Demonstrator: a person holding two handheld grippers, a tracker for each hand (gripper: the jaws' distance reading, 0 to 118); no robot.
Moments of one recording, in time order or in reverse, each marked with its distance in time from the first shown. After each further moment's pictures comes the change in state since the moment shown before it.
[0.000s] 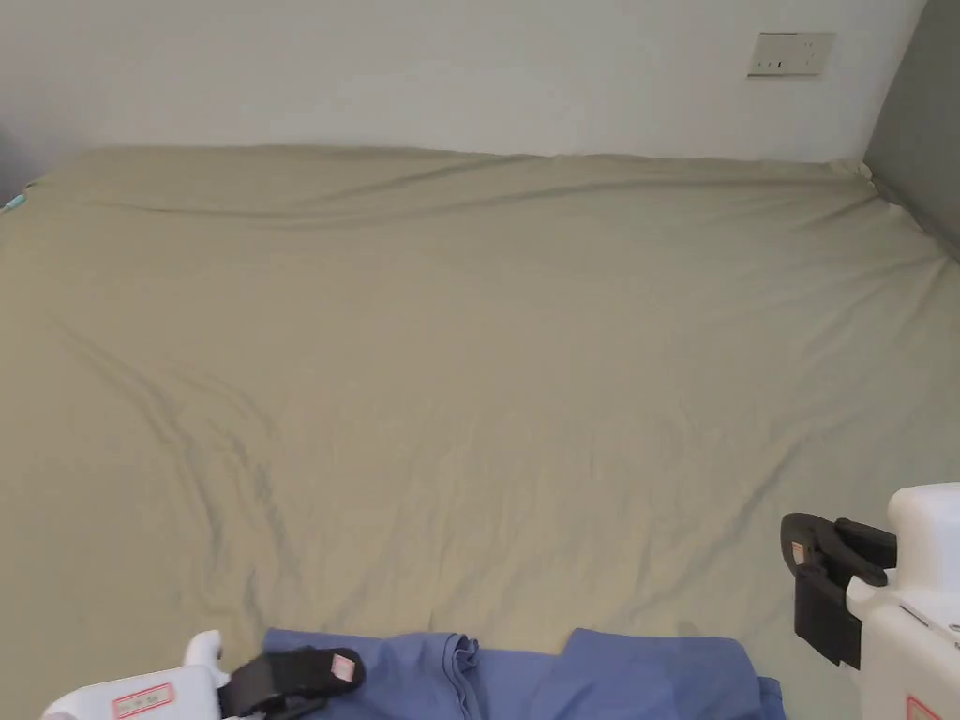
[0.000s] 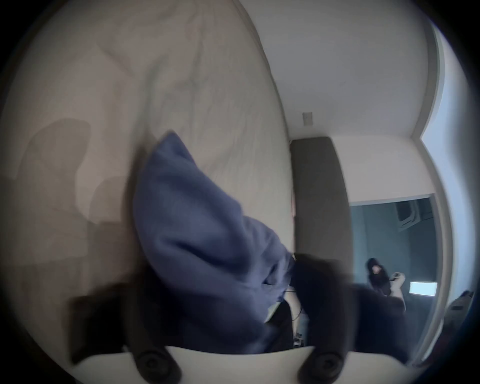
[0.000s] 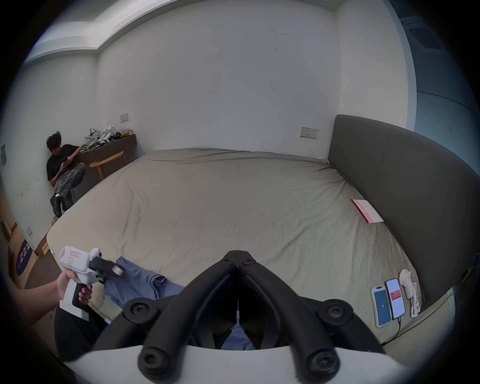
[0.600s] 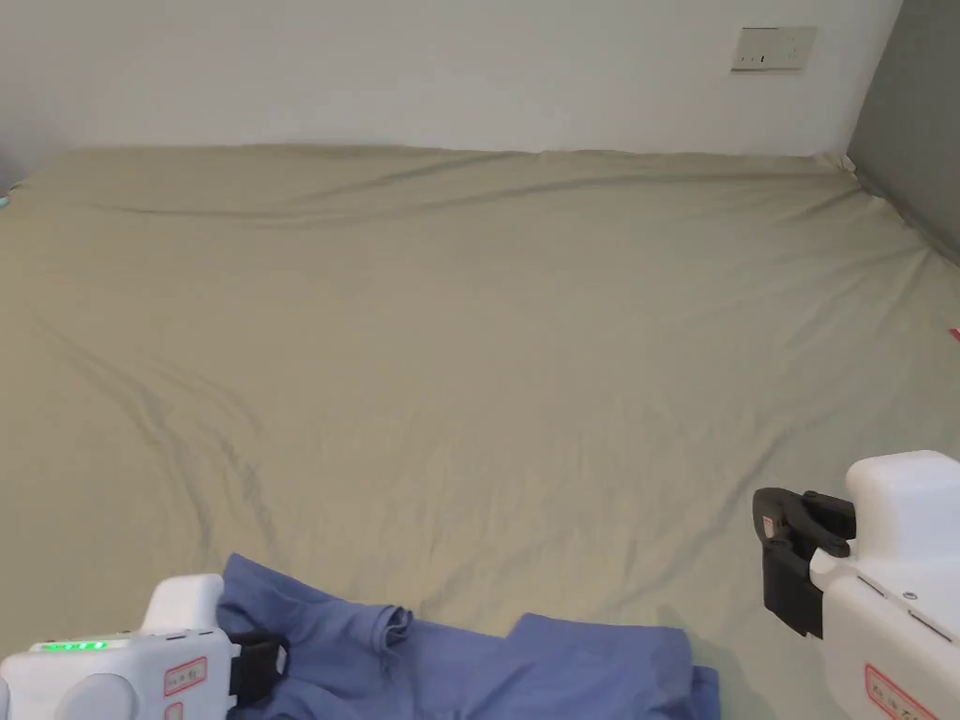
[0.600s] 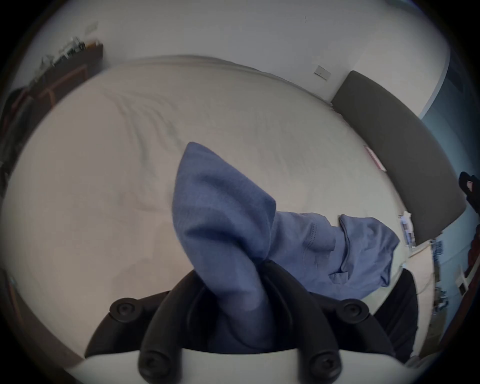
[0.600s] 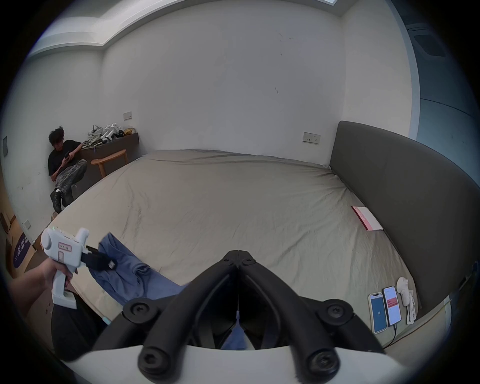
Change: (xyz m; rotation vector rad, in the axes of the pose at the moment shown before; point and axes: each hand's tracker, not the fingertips) left arm 0.070 0.013 0.047 0.155 0.697 -0.607; right arm 0.007 0.003 0.001 0.016 0.000 0.035
